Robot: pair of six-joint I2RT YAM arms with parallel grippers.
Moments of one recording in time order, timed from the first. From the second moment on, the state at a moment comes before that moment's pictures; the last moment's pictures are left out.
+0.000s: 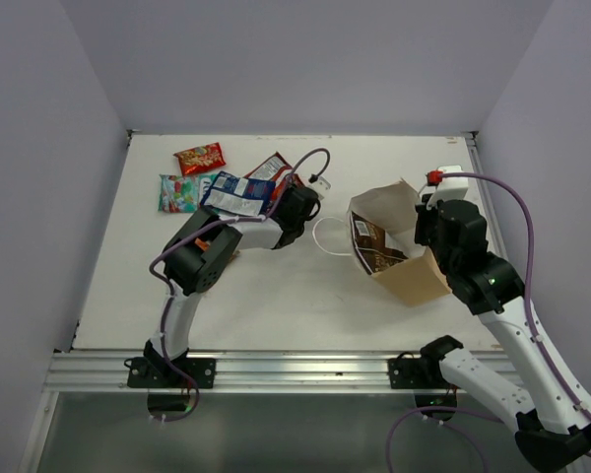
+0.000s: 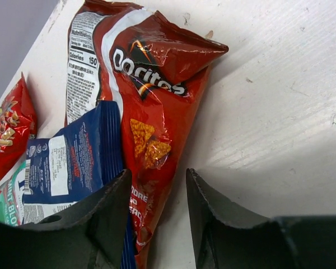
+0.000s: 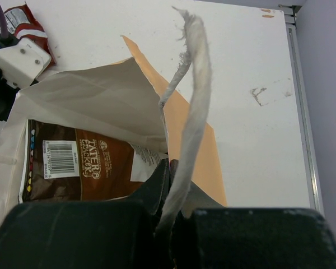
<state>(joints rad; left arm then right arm) -0.70 2.15 1.31 0.21 -0.63 0.34 0.45 0.80 1.01 -0.60 0.42 0.09</state>
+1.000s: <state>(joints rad) -0.71 2.22 1.37 0.20 -0.76 0.38 0.45 0.79 1.01 -0.60 0.40 0.09</state>
